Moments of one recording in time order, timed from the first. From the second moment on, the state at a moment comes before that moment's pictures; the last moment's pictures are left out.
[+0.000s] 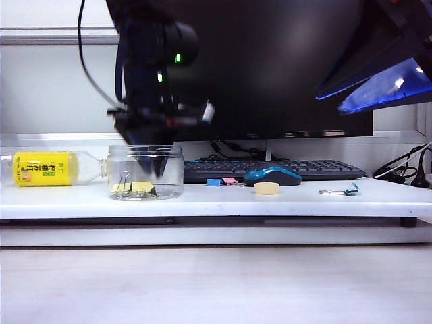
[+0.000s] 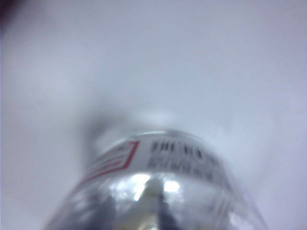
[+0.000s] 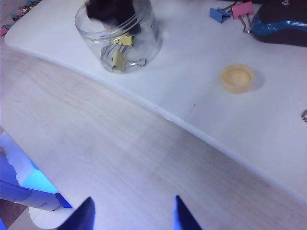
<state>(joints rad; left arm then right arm) -0.54 2.08 1.88 -1.13 -0.09 0.21 0.55 0.76 0.51 -0.25 -0.26 0.17</state>
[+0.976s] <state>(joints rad) -0.54 2.08 1.94 -1.30 -0.05 0.64 0.55 0.76 0.51 -0.25 -0.30 0.16</state>
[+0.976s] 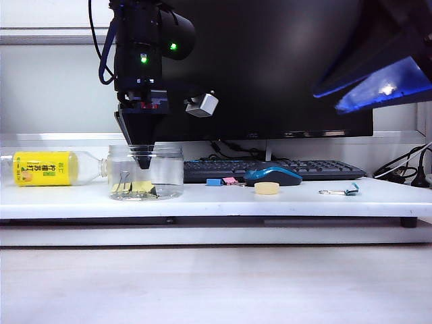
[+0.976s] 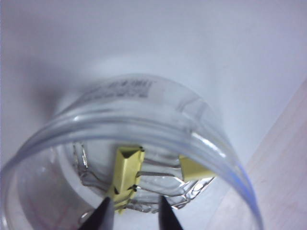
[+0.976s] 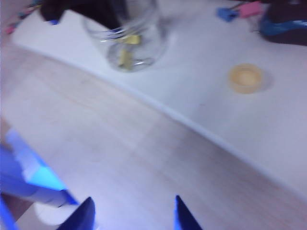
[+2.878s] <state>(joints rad) -0.51 2.16 1.94 -1.24 0.01 0.68 0.55 1.00 0.82 -0.35 -0.31 0.08</state>
